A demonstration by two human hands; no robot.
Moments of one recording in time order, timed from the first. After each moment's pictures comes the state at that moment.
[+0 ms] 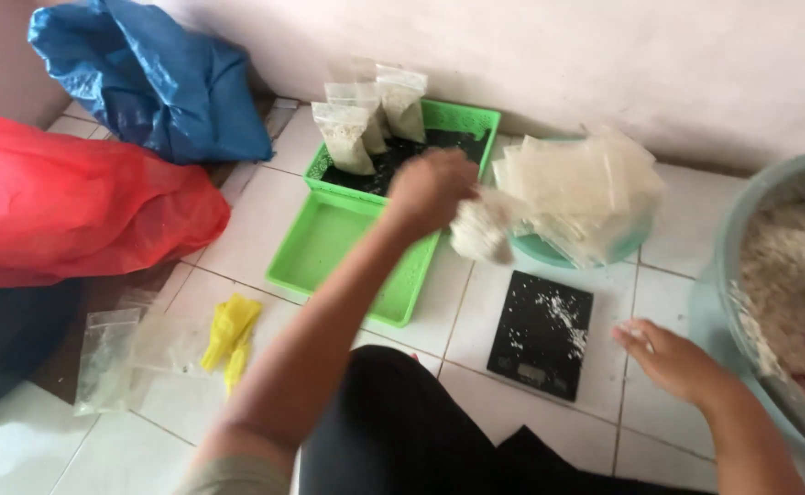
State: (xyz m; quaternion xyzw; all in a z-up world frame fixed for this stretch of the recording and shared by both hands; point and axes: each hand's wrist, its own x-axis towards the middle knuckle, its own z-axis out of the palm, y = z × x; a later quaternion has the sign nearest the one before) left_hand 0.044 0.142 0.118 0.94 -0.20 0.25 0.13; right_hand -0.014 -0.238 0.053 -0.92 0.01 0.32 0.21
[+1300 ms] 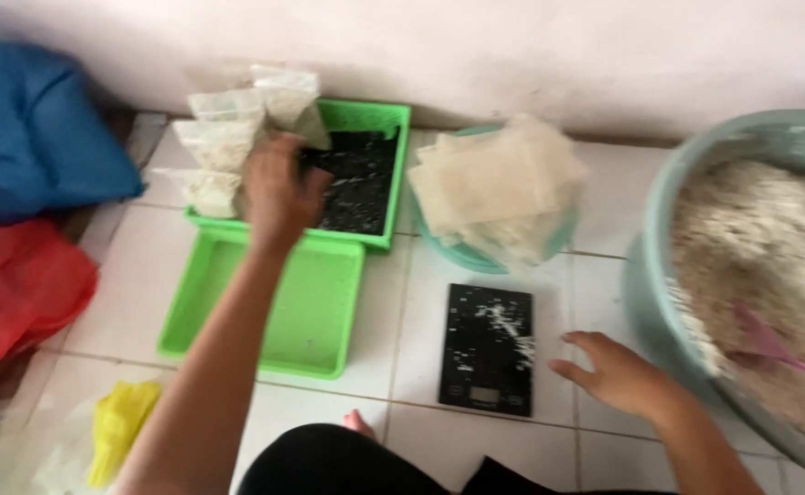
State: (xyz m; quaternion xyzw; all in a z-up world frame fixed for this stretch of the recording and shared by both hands) left_hand 0.124 0.241 0.018 0.88 -0.08 0.42 0.19; right_hand -0.011 -0.244 0.016 -0.91 0.04 0.39 0.14
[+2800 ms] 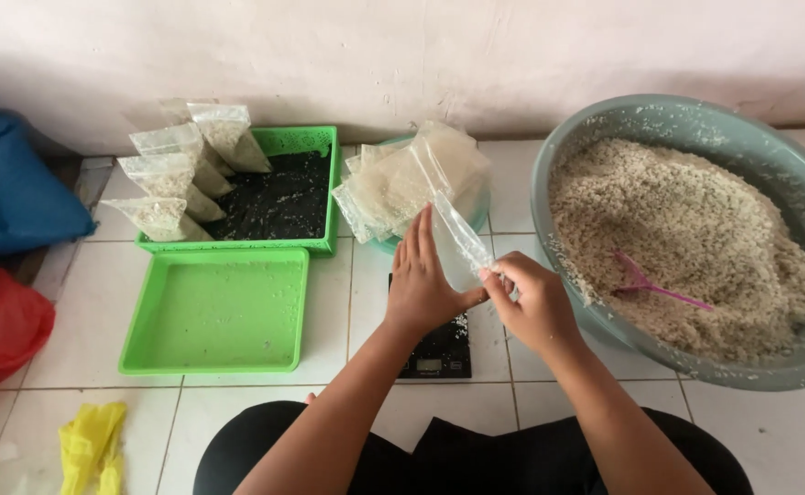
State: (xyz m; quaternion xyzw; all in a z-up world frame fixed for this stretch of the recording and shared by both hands) left_hand -0.021 -0.046 0.091 0.92 -0.11 0.09 0.37; right_hand -0.042 -0.210 0.094 -0.87 -0.18 -0.24 0.39
